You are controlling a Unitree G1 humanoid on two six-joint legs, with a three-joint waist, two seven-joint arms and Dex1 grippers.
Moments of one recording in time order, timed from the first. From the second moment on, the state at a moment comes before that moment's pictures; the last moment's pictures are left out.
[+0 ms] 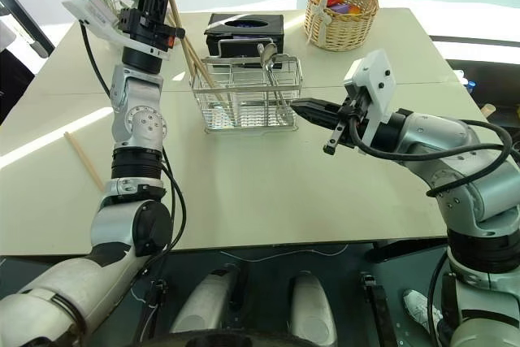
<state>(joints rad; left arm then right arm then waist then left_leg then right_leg) -1.01 0.09 0.37 0.52 -0.56 -0.18 -0.61 -0.48 -0.77 -0.14 -0.48 0.76 0.79 0.68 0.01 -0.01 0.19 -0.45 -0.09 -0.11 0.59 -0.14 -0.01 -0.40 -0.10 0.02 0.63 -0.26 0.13</state>
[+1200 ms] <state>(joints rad) -0.98 0.07 0.30 0.52 -0.48 -0.22 -0.56 -0.48 -0.74 -0.15 -0.48 0.78 0.78 0.65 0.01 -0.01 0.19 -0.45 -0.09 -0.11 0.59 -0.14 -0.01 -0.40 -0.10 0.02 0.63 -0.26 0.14</state>
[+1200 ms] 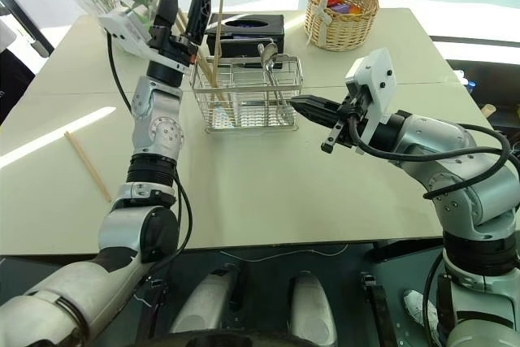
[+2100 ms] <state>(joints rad) -0.43 0.37 0.53 -0.14 -0.18 1.13 0.27 -0.56 -0.86 -0.04 -0.53 0.96 0.89 0.98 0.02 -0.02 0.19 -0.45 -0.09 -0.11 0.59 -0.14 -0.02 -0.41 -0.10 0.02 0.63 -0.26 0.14</state>
